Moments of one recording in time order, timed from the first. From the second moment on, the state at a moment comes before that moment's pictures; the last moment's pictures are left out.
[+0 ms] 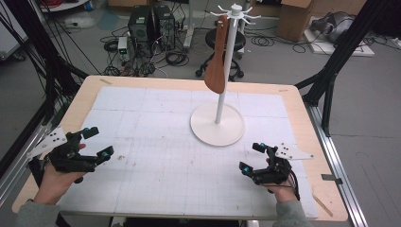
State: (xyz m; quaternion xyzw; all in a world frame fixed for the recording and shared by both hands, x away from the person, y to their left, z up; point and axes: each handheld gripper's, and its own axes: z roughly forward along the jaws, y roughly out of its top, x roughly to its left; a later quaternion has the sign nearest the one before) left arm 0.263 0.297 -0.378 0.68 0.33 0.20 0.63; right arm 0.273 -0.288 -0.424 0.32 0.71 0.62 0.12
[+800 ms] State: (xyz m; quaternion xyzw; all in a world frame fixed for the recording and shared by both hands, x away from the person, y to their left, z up) left arm 0.253 0.331 -0.406 0.67 0.39 0.24 0.59; right arm 0.269 -0.291 -0.422 0.32 0.71 0.61 0.14
